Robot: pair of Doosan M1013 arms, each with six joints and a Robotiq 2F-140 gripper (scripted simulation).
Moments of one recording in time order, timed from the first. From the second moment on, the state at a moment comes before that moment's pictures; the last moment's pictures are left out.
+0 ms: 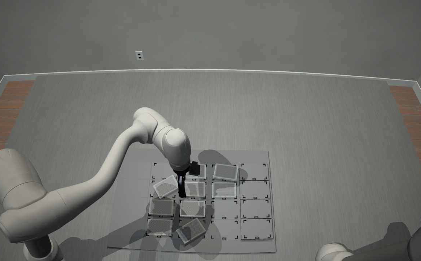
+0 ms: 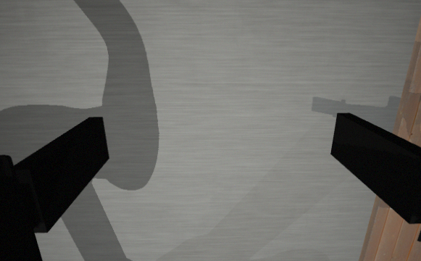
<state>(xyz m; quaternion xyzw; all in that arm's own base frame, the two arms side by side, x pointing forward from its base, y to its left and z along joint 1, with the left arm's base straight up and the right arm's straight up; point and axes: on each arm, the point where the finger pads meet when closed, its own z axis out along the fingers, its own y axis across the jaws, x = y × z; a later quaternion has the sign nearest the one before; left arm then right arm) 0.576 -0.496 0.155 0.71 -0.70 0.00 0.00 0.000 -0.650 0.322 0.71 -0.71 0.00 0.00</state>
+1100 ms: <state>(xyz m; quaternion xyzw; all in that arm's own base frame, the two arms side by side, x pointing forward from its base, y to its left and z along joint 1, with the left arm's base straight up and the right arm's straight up) 0.576 -0.577 0.155 0.71 -0.70 0.00 0.00 0.000 -0.650 0.322 0.71 -0.71 0.00 0.00</state>
